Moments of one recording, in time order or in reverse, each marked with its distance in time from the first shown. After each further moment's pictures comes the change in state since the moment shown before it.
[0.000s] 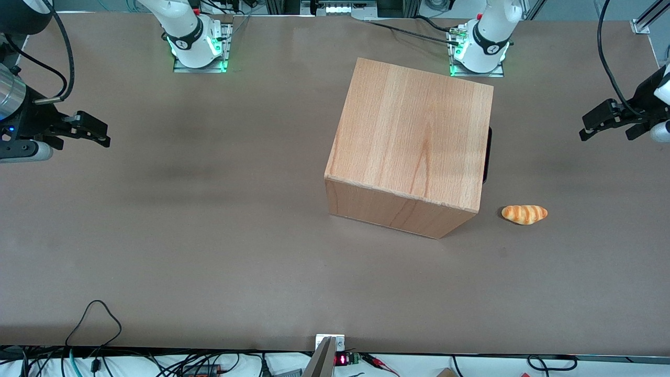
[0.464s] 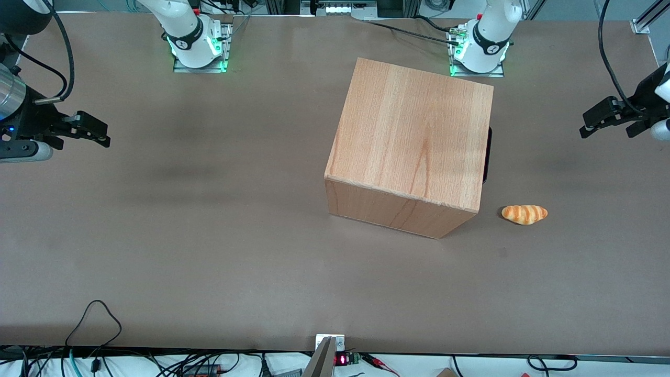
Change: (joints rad) arm 0.000 0.000 0.000 0.016 0.000 -0.026 0.000
